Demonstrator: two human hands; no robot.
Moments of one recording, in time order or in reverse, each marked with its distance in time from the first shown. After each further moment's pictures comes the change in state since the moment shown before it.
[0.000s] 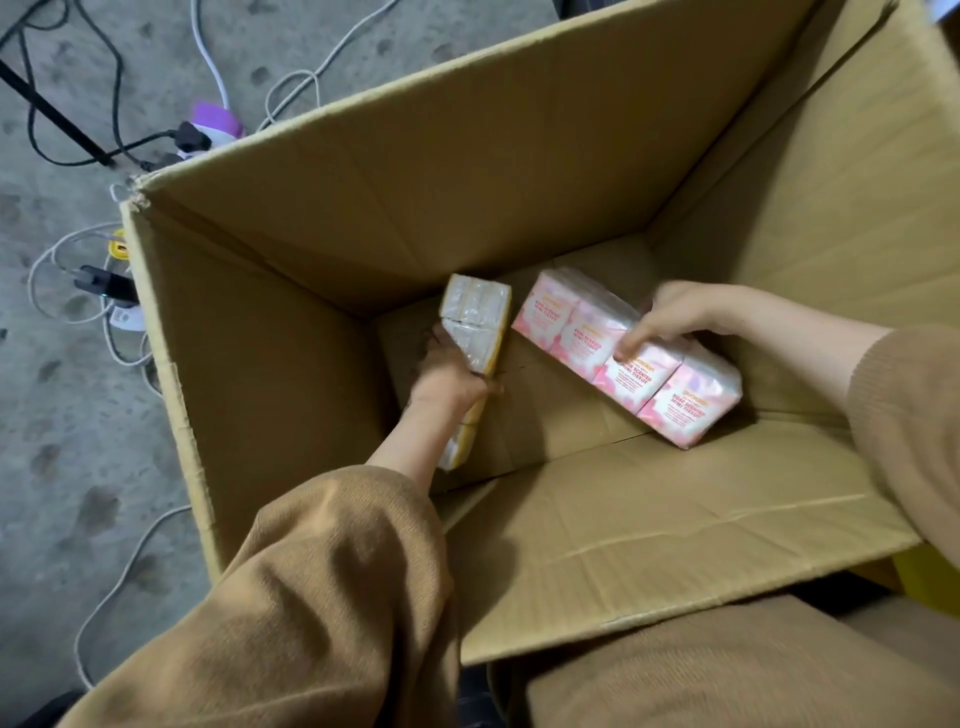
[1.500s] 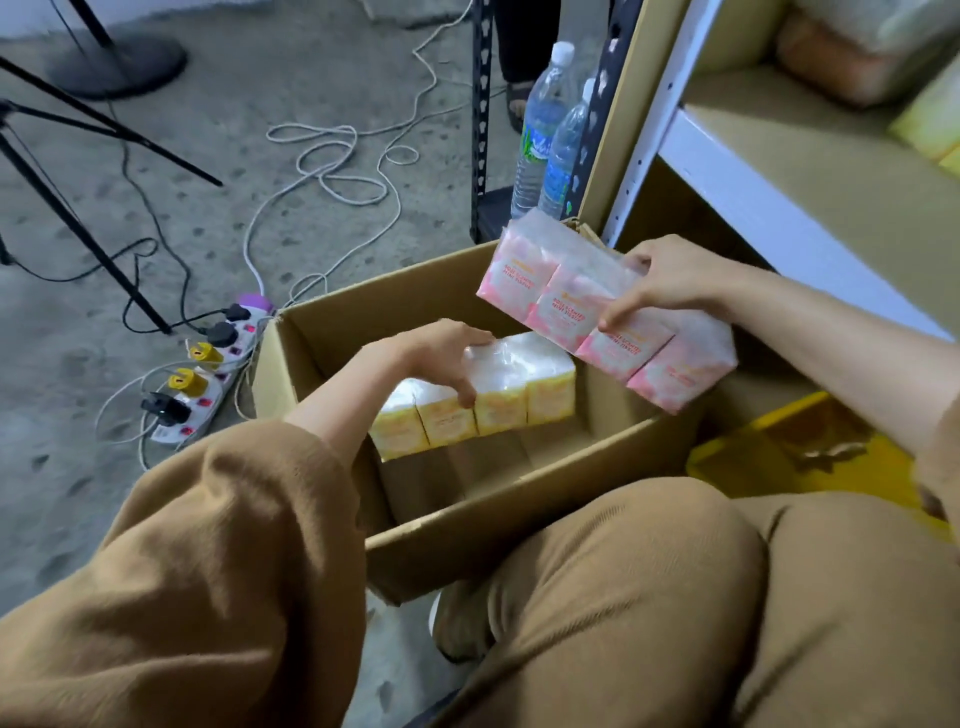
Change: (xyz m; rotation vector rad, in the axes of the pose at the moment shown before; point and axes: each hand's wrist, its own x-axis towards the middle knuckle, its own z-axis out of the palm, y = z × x) left_hand -0.186 0.068 -0.149 0.453 -0.058 0.708; right_hand -0.291 -0.003 -0.015 0.189 0.681 -0.318
